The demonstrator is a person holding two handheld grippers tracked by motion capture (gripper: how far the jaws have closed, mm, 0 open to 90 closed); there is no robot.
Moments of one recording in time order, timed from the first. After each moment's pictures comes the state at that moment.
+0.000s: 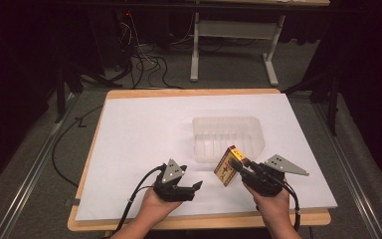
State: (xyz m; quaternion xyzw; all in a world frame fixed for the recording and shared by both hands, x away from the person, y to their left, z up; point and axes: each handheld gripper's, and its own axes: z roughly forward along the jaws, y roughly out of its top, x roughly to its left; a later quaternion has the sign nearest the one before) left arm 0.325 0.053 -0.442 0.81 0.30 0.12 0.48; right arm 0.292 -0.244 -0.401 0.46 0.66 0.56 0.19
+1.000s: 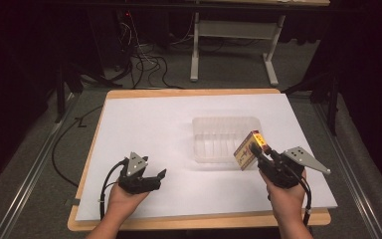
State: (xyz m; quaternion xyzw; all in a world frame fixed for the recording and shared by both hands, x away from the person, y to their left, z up) left arm 0.337 0.133 -0.435 0.79 0.38 0.21 0.44; right arm 0.293 -0.267 -0.367 0.51 0.60 0.54 0.30
